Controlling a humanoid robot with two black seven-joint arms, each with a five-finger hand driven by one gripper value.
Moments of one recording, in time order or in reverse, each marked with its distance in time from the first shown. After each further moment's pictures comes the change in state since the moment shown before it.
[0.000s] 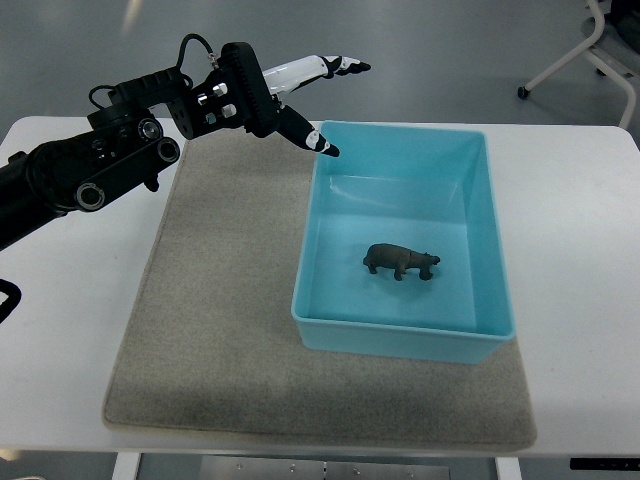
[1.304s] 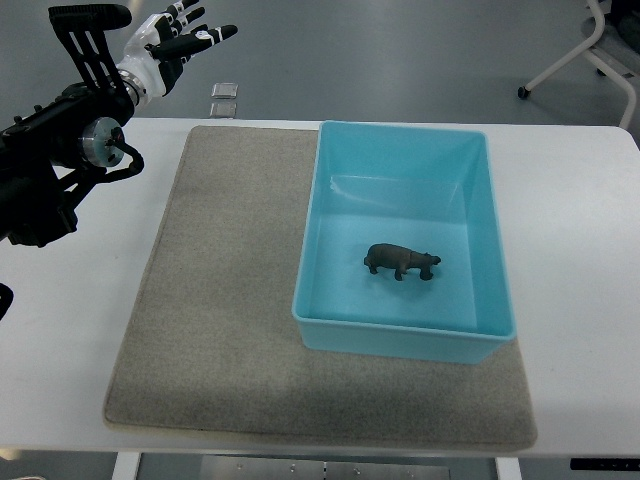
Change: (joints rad) left arm 0.018 -0.016 -0.003 0.306 -1.168 0.070 0.069; right arm 0.000 0.000 0.000 0.000 0.000 0.000 0.000
